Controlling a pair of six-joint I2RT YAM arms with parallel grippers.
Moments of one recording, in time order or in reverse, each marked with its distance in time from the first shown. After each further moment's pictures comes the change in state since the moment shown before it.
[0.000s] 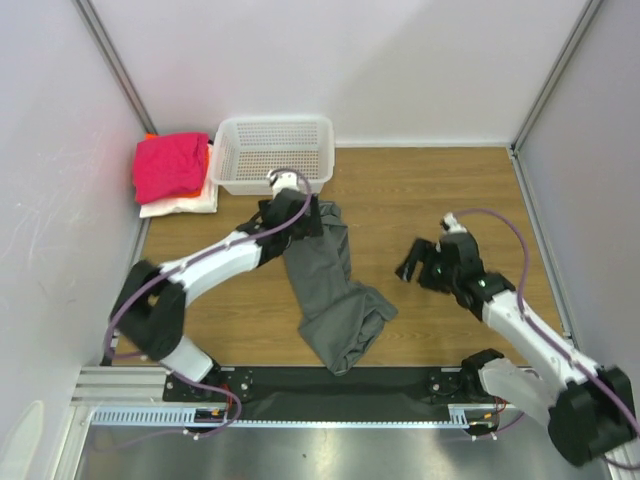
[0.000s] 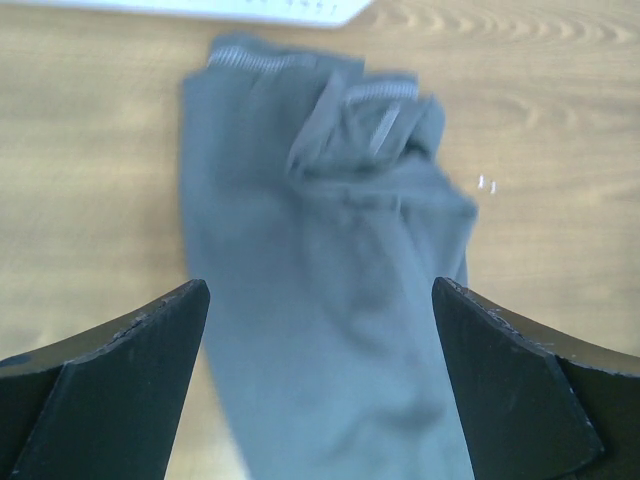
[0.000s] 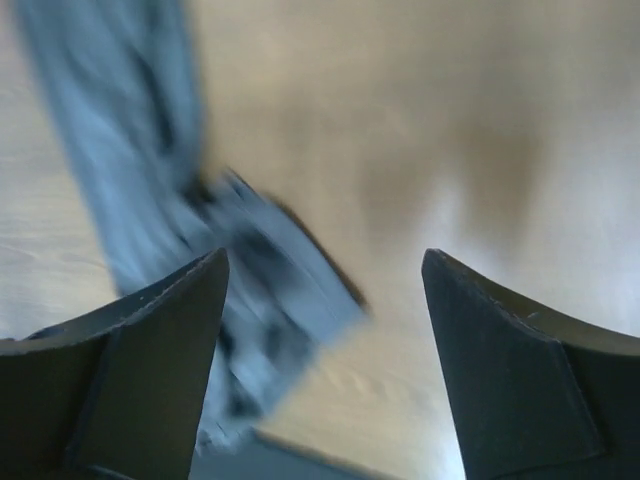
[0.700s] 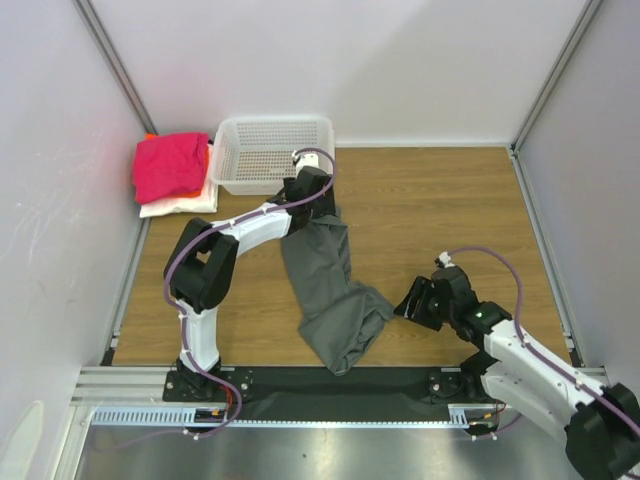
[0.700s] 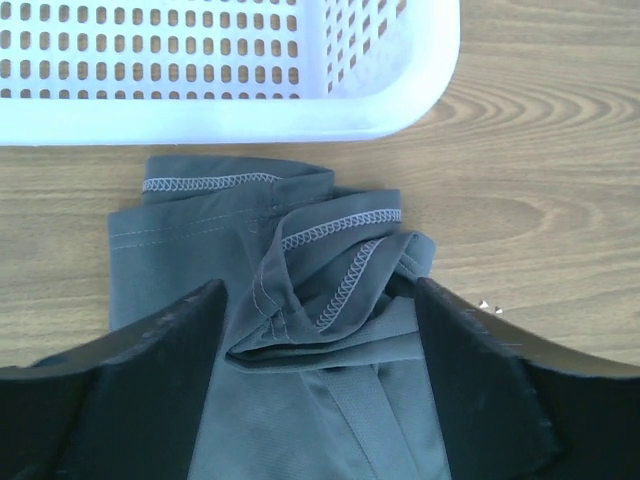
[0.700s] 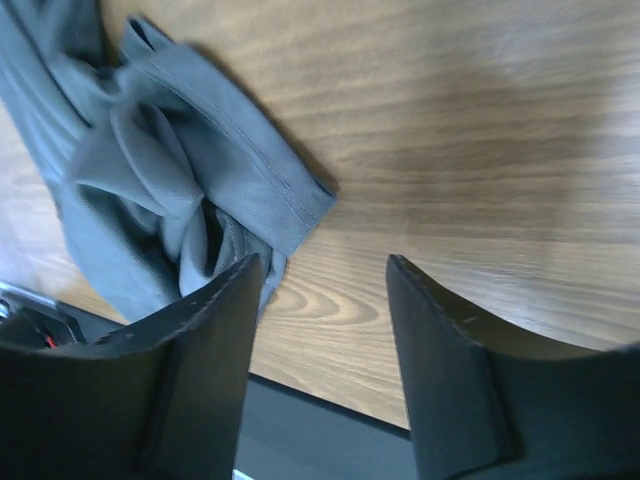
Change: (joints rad) left arm 0.062 0.443 0.359 0.093 0.038 0.098; right arm 0.114 -0.231 -0.280 -0.074 -0.039 0.212
